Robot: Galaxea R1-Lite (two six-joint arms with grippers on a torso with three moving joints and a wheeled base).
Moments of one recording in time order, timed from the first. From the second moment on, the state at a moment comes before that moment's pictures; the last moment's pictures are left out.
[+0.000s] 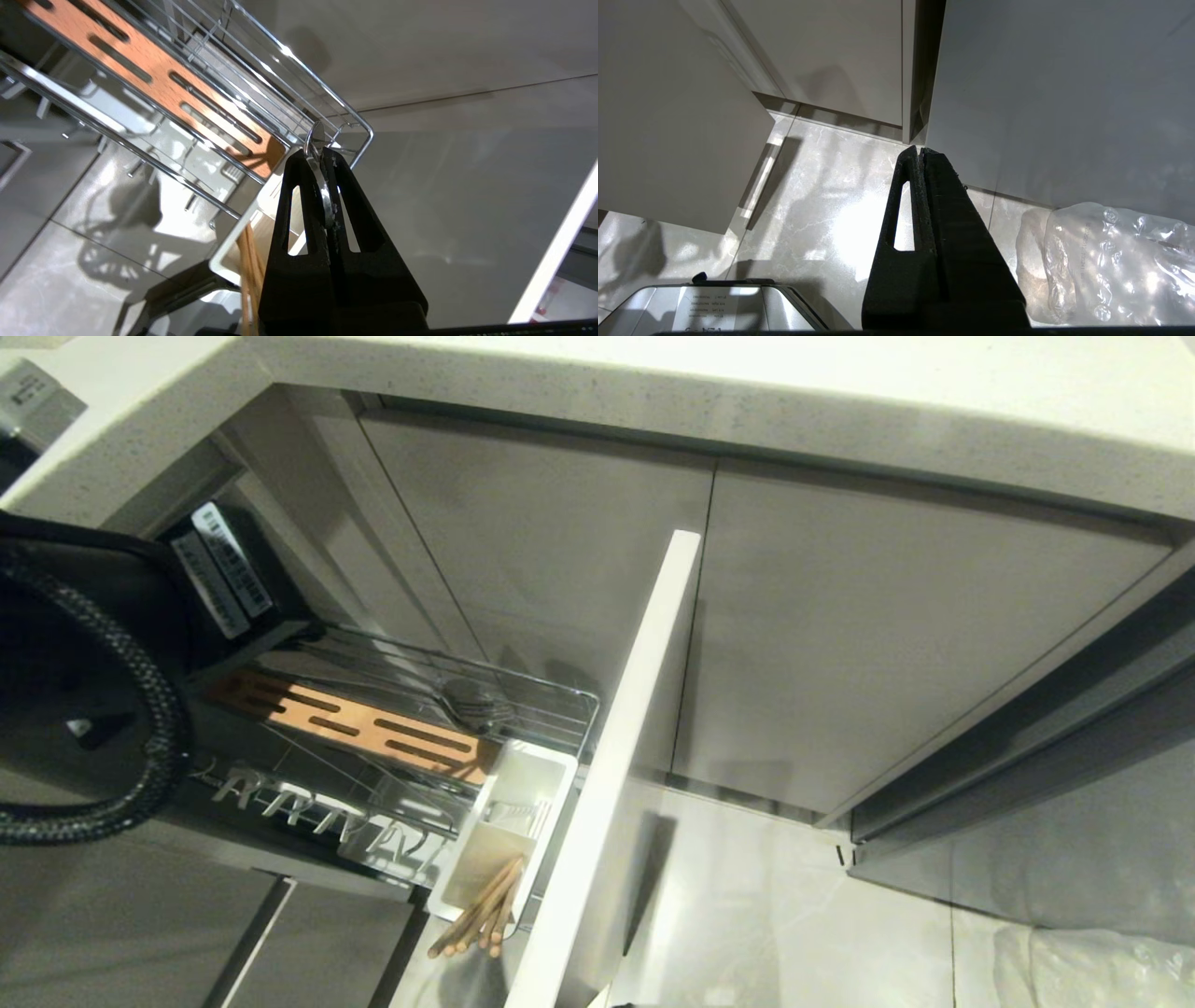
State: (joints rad) left arm -0.93 1.32 -1.46 0.67 0.85 -0.87; right arm 0.00 0.00 0.00 0.00 0.00 0.01
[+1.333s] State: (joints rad) left arm -0.89 1.11 -1.87 0.77 0.84 -0.60; right arm 0.00 0.00 0.00 0.00 0.00 0.01
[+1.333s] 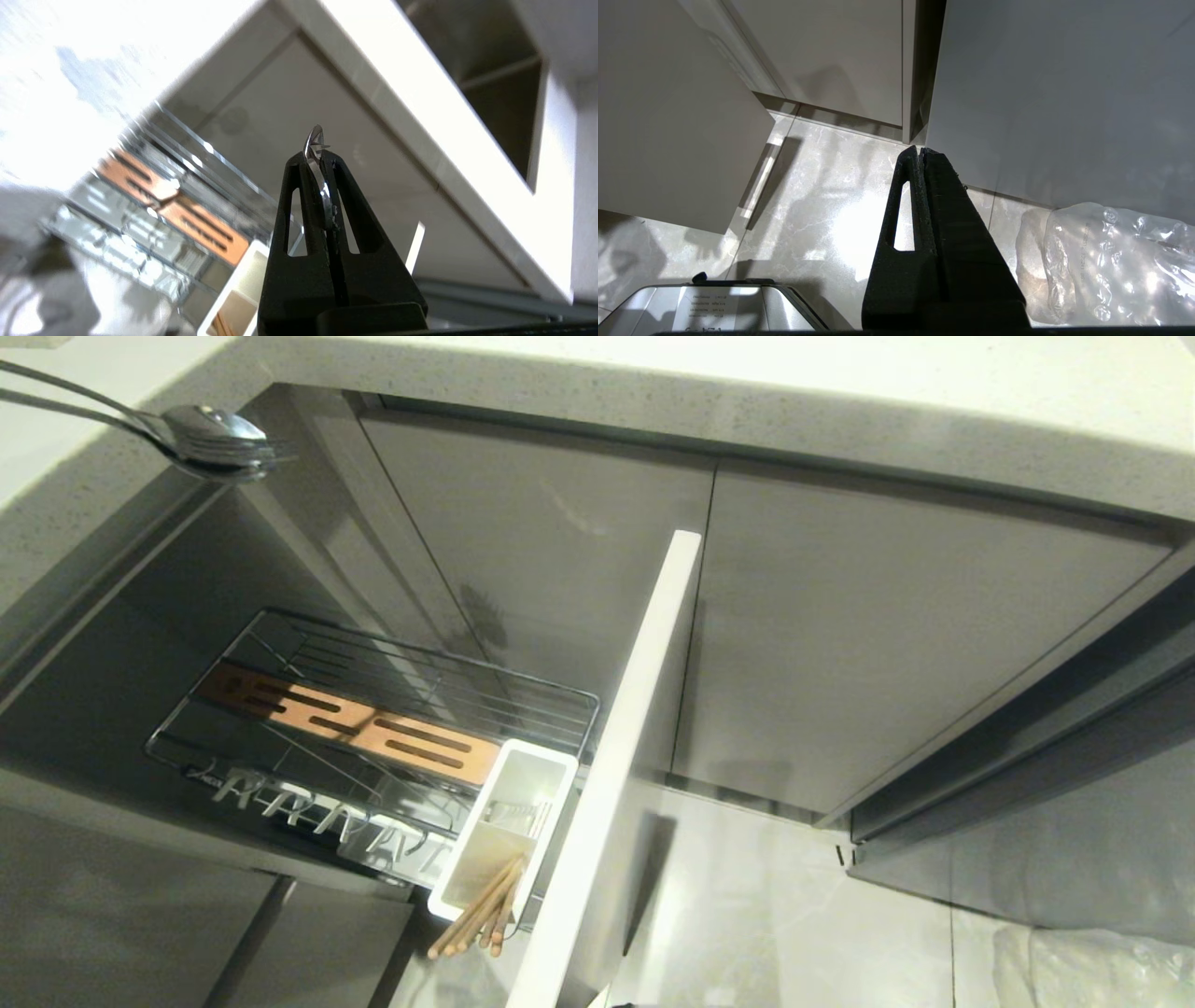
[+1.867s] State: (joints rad) left arm -0.57 1.06 -1.94 0.63 0.68 -0.42; right arm 0.00 0.00 0.00 0.00 0.00 0.01
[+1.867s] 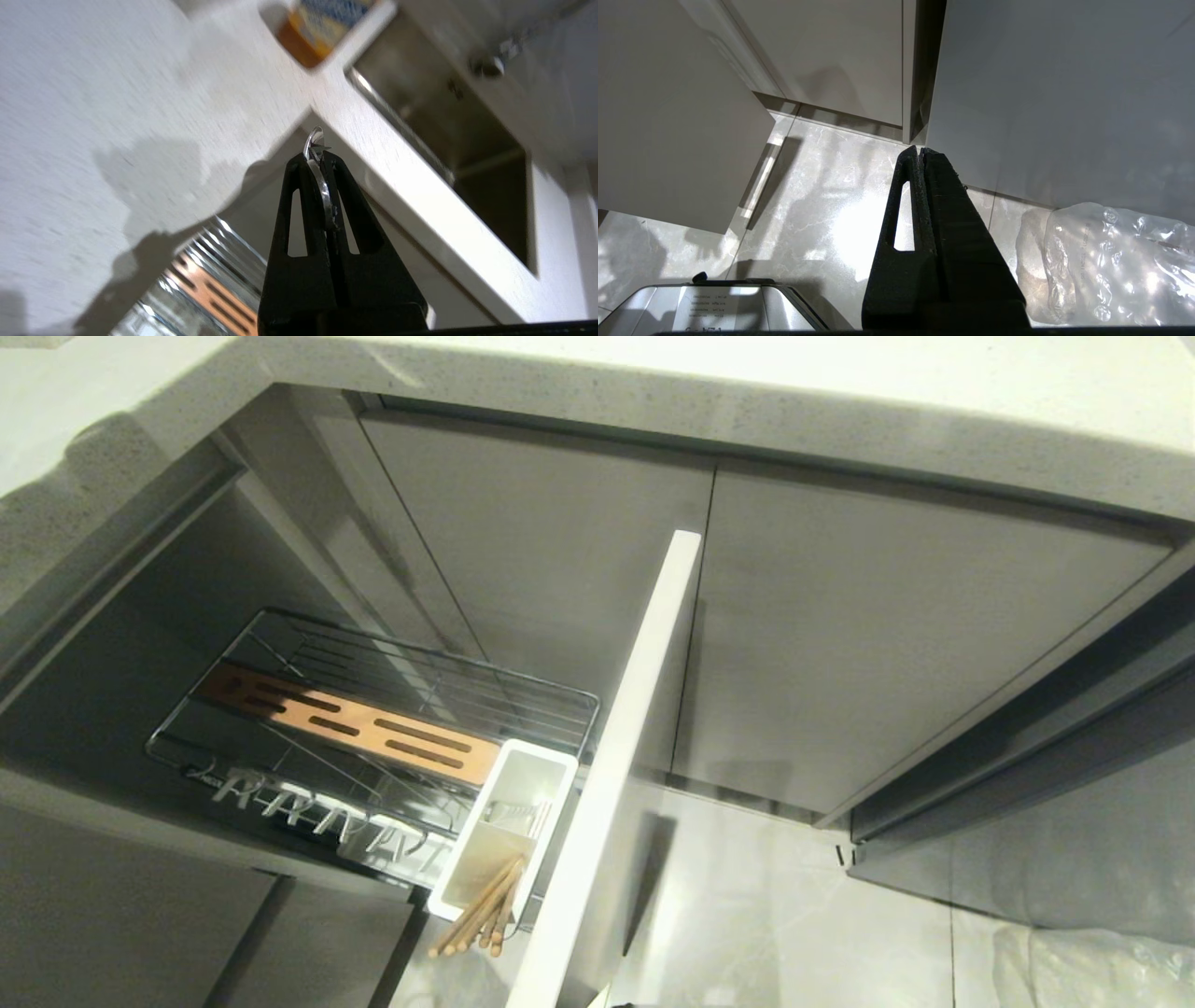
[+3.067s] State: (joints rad) left arm 0.55 0.91 -1.51 0.28 0.43 -0.44; right arm 0.00 0.00 0.00 0.00 0.00 0.01
